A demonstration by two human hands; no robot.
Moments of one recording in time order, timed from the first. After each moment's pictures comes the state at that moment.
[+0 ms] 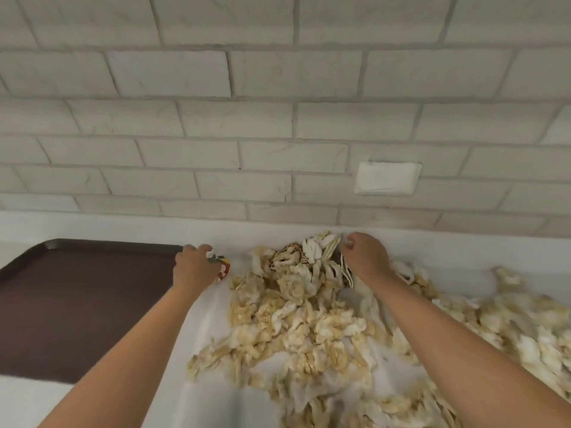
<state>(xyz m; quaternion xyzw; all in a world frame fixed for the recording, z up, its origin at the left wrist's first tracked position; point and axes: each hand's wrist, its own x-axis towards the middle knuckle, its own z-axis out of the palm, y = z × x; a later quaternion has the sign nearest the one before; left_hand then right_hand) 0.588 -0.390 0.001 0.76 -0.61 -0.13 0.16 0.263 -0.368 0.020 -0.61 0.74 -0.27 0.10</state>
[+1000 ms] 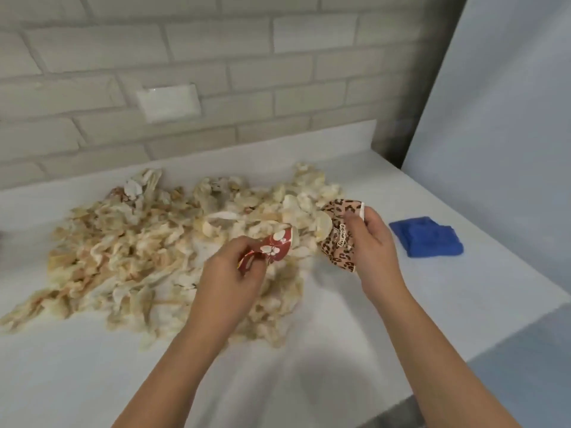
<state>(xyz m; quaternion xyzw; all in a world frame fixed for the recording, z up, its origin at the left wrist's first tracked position) 0.299 -0.057 0.062 0.44 -0.76 -0.34 0.34 0.113 -0.003 0.046 -0.32 0.63 -0.67 0.23</state>
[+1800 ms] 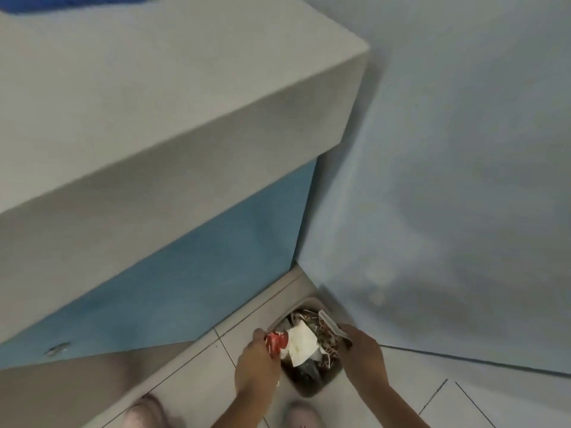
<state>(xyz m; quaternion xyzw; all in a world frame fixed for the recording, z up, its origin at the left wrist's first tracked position) 0.008 0.290 -0.415 0.53 -0.75 -0.37 -0.14 -0.120 0.416 -0.416 -0.14 0.92 -0.18 0.33</state>
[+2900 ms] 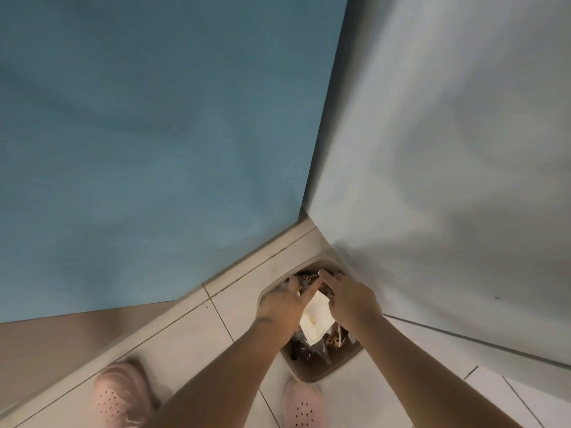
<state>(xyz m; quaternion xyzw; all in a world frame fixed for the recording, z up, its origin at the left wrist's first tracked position) -0.048 0.290 -0.605 0.17 -0.91 -0.14 -0.35 -0.160 0.391 -0.620 -0.42 0.84 0.10 0.34</state>
